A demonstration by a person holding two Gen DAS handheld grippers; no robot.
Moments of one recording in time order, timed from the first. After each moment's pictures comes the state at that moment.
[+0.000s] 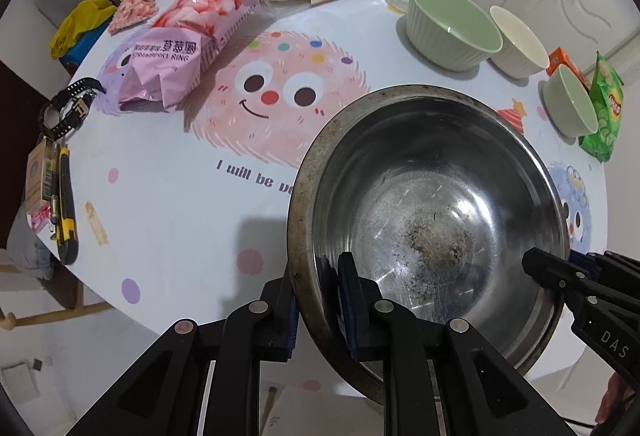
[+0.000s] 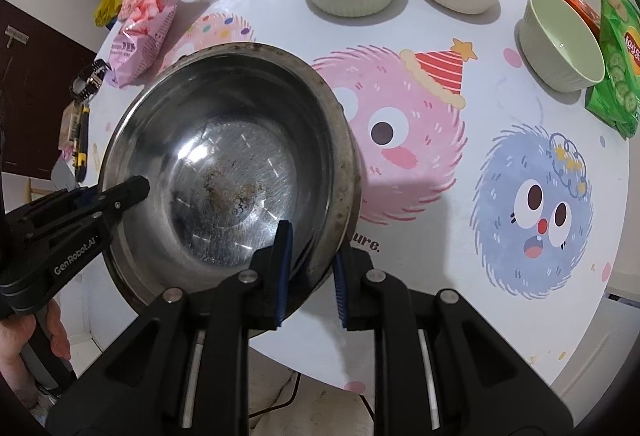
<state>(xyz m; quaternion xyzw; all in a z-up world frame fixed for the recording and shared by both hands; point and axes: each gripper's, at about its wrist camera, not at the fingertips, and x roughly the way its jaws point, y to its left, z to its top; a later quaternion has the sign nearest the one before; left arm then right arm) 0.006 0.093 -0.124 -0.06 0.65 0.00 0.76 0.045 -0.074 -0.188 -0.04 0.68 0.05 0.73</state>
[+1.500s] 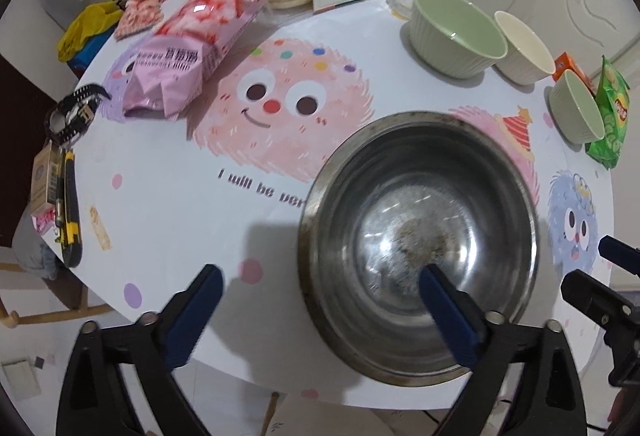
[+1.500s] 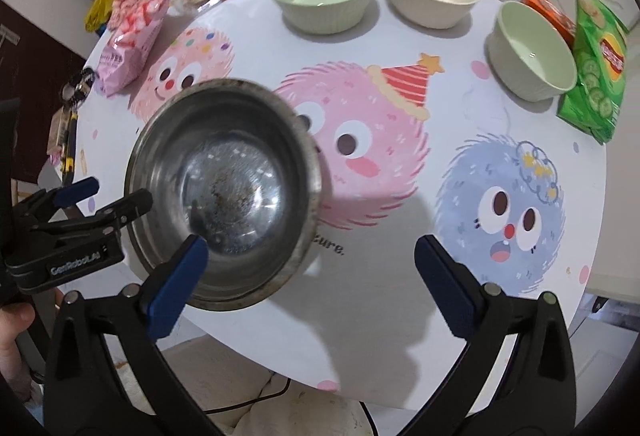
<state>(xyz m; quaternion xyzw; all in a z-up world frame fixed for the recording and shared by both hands) 0.010 0.086 -0.120 -0.06 0.63 0.01 0.77 0.044 -0.096 -0.165 -0.05 0.65 0.02 0.76</state>
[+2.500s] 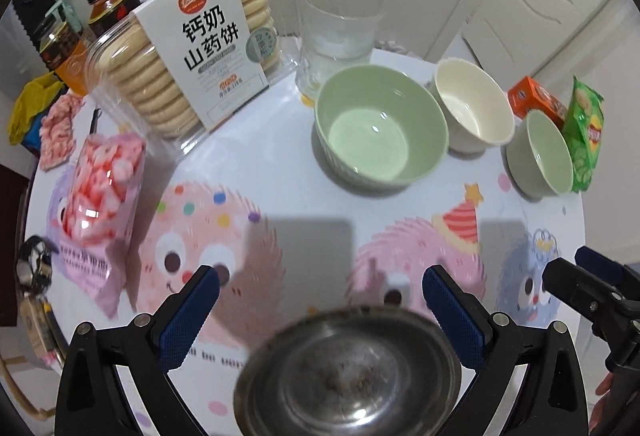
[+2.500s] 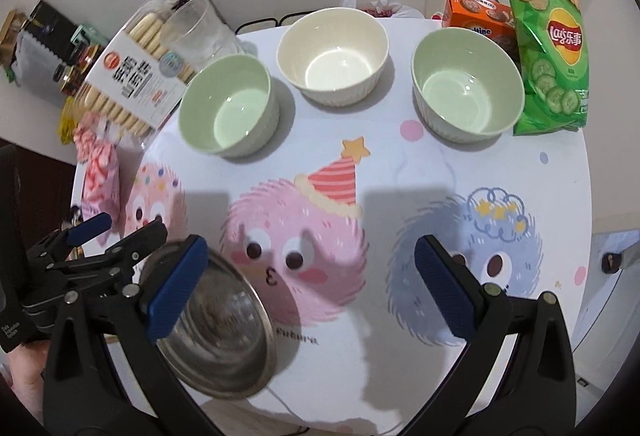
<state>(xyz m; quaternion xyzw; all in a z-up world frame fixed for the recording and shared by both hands) 0.153 0.030 -0.091 -0.02 0.62 -0.08 0.78 0.133 -0.153 -0.130 0.08 0.61 -0.07 0.79</state>
